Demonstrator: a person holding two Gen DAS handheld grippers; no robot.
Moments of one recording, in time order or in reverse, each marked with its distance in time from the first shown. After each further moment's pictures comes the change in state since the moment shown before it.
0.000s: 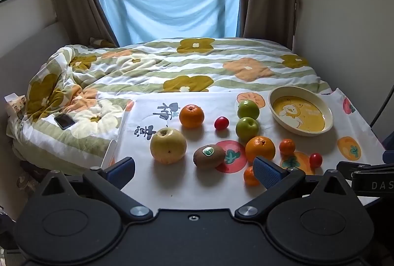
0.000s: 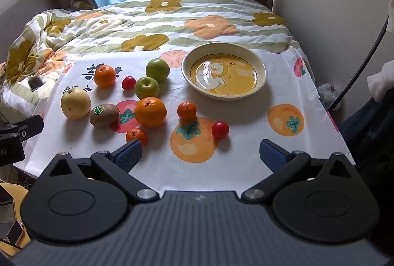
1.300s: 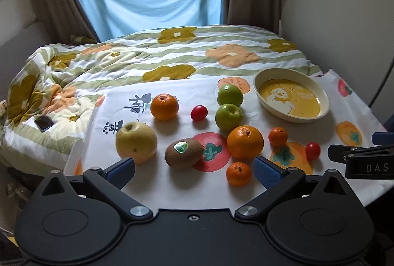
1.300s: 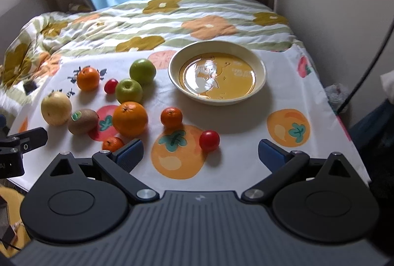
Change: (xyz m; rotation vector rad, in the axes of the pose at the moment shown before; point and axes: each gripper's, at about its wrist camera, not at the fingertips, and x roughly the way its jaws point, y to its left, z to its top) left arm 0.061 -0.043 -0.011 0.043 0.055 -0.047; right arm 0.068 -0.036 0.002 -0.029 -0.012 0.040
